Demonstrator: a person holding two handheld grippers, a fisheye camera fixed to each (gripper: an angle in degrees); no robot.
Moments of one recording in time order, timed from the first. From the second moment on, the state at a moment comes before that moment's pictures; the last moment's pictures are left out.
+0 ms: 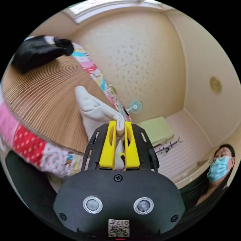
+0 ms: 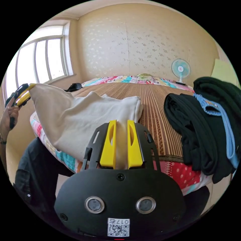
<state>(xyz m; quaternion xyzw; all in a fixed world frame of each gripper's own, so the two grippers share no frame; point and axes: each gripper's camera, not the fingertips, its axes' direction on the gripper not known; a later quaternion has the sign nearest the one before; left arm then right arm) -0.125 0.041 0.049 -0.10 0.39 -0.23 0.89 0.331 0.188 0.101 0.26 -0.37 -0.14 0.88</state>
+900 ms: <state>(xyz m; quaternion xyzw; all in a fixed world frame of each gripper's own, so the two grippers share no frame) 0.020 0.165 0.184 -0.34 0.34 -0.21 0.85 0.441 0.092 0.241 0.01 -0.66 -0.11 0.75</state>
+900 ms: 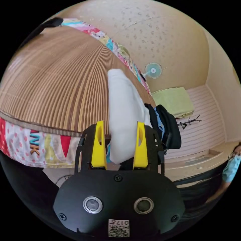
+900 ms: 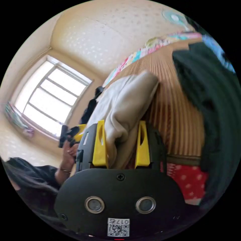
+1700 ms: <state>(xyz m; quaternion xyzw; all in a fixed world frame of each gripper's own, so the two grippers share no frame) -0.425 -0.107 0.020 -0.07 0.18 -0.24 0.95 0.028 0.079 -0.055 0.08 -0.77 -0.25 0.58</state>
